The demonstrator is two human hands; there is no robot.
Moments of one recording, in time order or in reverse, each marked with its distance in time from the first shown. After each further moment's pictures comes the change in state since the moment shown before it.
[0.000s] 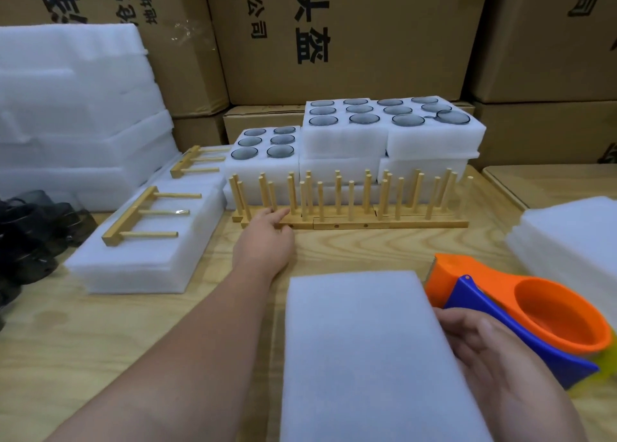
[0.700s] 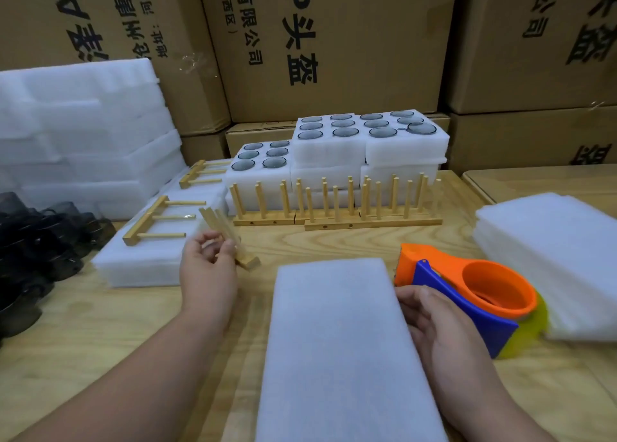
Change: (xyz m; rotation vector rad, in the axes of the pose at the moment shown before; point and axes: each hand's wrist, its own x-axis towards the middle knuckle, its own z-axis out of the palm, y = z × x) left_hand -0.100 -0.008 -0.060 -0.722 0.366 -0.182; right_hand -0.004 0.002 0.003 -0.220 -0.013 -0.090
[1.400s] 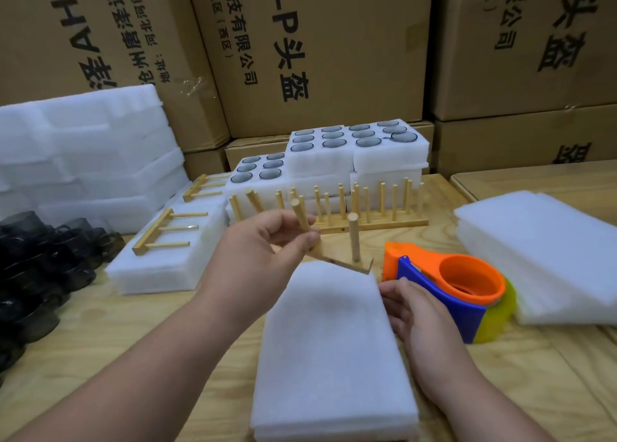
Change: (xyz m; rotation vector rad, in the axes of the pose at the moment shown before) left_hand -0.098 0.127 0.008 0.261 -0.532 0.431; right_hand -0.006 -0.009 0.000 -0.026 -0.014 0.022
